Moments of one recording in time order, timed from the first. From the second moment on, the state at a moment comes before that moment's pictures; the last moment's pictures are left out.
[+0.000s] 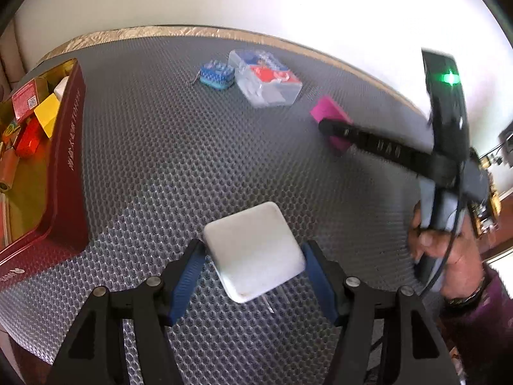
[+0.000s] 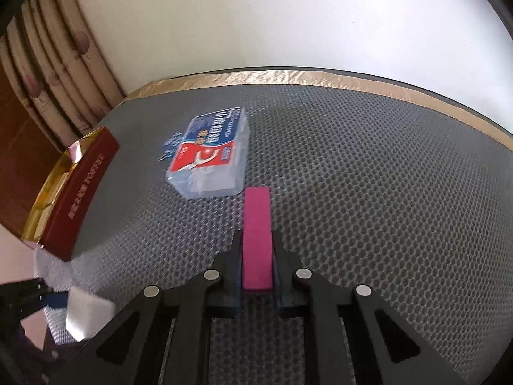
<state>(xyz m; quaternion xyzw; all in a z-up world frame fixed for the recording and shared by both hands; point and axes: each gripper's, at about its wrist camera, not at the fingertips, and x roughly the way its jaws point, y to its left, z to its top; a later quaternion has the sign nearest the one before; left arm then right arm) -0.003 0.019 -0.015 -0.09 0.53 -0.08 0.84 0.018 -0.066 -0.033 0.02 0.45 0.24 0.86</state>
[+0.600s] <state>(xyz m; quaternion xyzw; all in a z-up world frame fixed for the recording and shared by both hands) -0.001 0.040 -0.008 -0.17 0.60 -0.08 0.78 0.001 -0.078 -0.031 0.03 0.45 0.24 0.86</state>
